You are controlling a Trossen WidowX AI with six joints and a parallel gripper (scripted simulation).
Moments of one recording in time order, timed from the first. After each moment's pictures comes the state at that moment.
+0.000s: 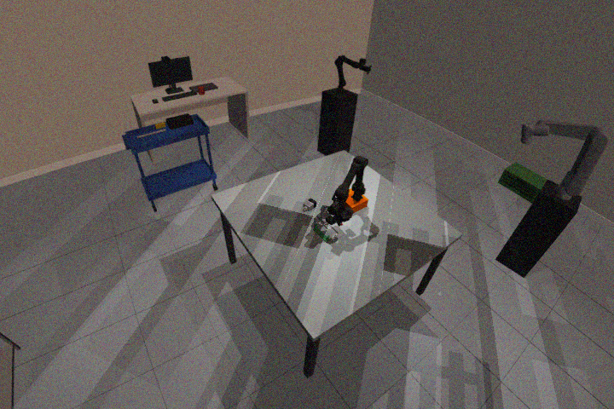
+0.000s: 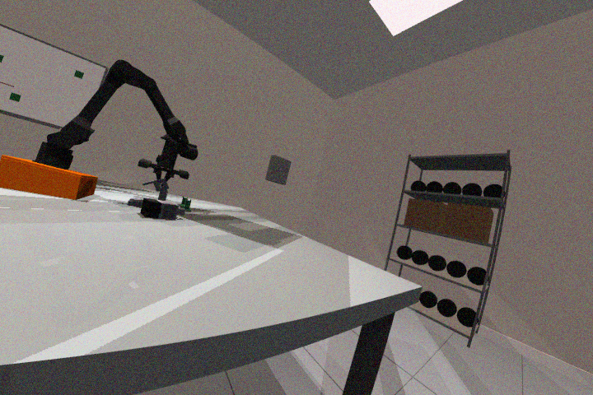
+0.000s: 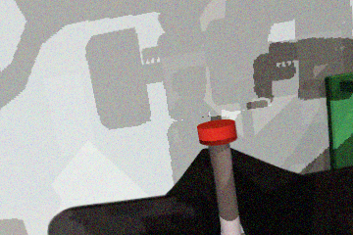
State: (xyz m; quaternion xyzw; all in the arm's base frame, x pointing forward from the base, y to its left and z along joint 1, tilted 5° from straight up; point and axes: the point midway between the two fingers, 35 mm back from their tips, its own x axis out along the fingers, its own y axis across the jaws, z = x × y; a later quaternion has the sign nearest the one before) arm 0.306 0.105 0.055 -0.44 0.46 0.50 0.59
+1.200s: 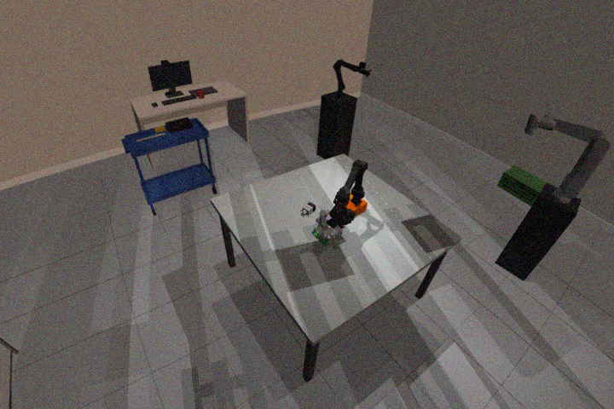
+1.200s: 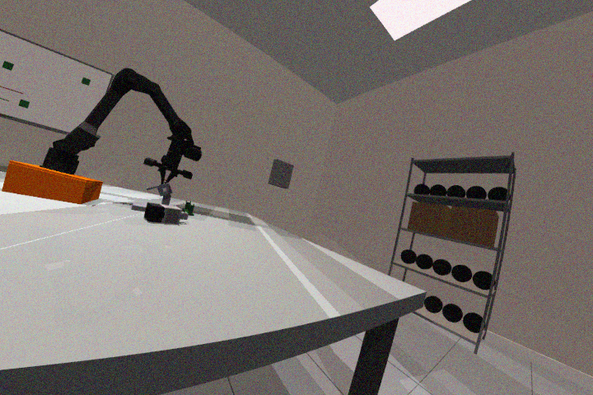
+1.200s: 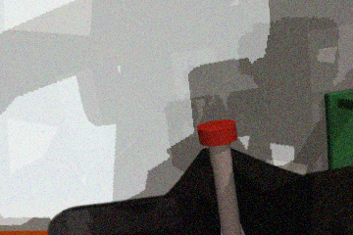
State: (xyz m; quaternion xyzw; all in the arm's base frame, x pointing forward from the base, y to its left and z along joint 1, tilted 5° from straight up) arm 0.301 0.121 0.079 -0.43 0.47 0.51 0.57
